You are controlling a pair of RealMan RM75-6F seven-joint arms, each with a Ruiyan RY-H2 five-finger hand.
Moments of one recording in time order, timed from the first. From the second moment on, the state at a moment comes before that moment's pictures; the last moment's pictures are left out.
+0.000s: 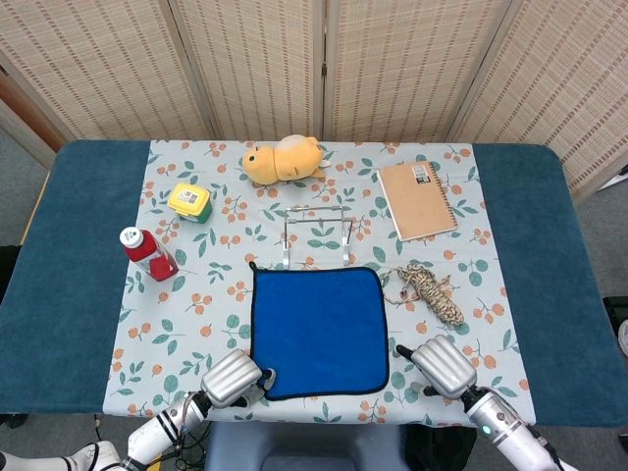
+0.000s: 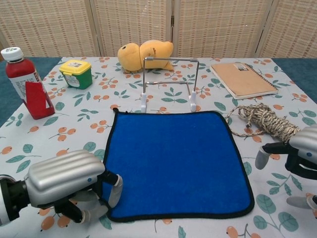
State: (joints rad) left arm -0.55 -1.66 0.13 -1.38 1.75 1.07 0.05; right arm 0.35 -1.36 -0.11 -1.56 -1.72 1.14 -0.19
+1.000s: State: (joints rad) left arm -0.56 -1.61 0.12 -1.42 1.71 1.09 0.05; right arm 0.38 -1.40 -0.13 -1.53 -1.75 1.12 -0.18
